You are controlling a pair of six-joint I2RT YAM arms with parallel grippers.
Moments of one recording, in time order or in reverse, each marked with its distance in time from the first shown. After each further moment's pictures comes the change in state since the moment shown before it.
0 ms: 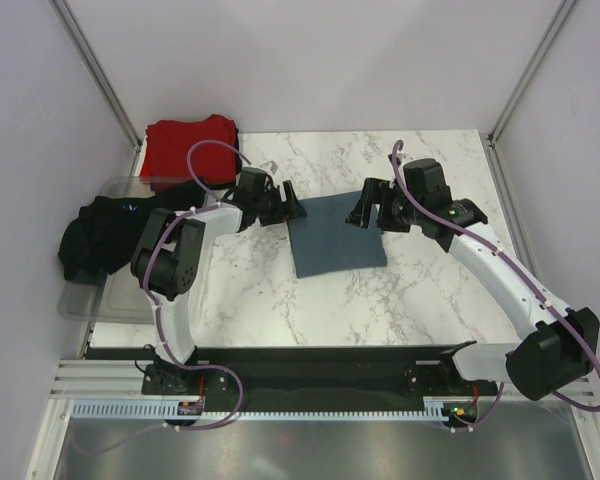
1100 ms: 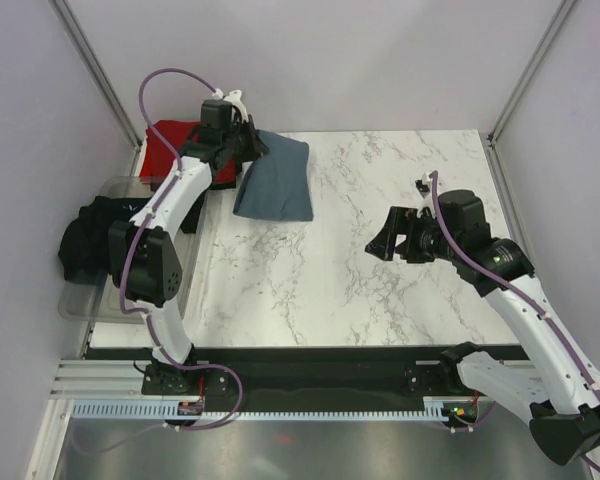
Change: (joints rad) left arm 0.111 -0.075 0.520 -0.396 -0.055 0.166; right arm -0.001 -0.358 -0.127 -0.194 -0.030 0.001
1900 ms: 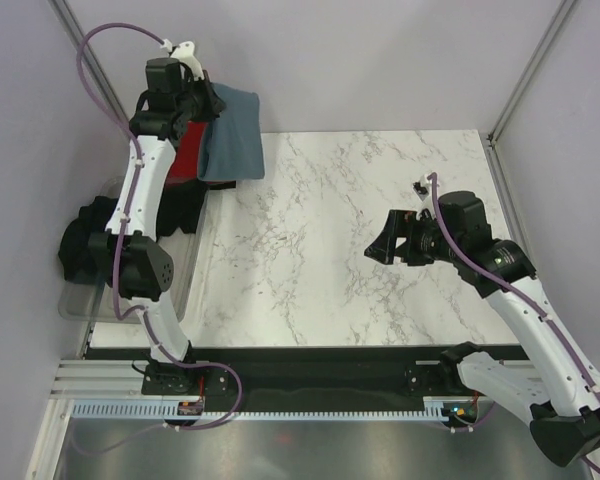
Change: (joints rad) left arm 0.167 0.018 0.362 -0.196 -0.012 0.155; right arm 0.000 -0.019 0.000 -0.022 -0.044 -0.018
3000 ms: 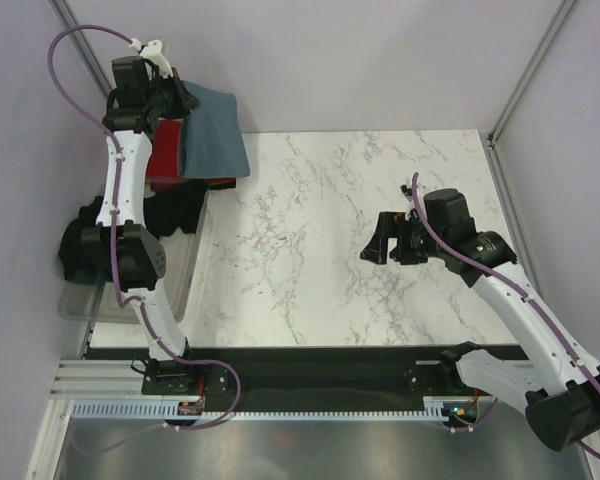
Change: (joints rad) left arm 0.166 0.092 0.121 -0.012 0.140 0.061; right arm 0.000 0.088 -0.039 0.040 -0.004 -0.046
